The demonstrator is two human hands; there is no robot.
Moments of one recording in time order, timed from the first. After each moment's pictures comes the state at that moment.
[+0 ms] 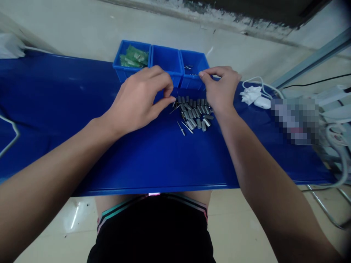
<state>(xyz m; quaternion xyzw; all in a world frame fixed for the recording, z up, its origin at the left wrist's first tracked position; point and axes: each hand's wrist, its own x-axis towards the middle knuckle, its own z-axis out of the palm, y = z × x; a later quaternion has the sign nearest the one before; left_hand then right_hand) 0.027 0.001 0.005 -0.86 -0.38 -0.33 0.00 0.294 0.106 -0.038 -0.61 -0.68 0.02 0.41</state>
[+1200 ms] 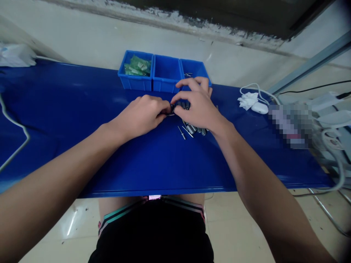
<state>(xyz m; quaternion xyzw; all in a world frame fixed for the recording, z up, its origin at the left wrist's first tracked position) 0.026 0.006 -0.007 -0.89 -0.43 -0.15 -0.05 0.241 0.030 -0.001 -0.45 -0.87 0.04 0.21</state>
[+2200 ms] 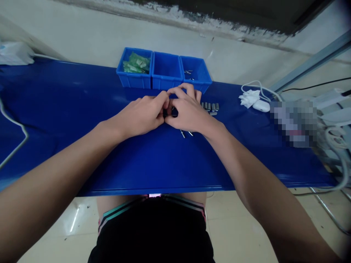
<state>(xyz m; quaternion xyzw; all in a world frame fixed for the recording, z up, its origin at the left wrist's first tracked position) 0.027 0.002 -0.008 -0.86 -0.48 -0.13 -0.09 0.226 0.026 -0.015 -0.41 -0.90 0.05 0.14</state>
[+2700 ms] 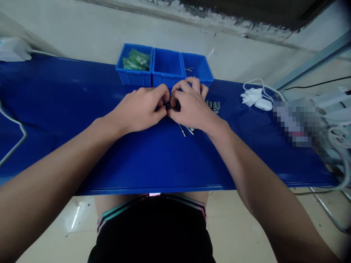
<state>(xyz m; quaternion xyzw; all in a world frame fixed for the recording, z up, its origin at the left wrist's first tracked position) 0.026 0.003 -0.005 -0.85 -0.47 -0.22 -0.08 0.228 0.029 -0.017 -0.43 -0.88 0.02 0.19</state>
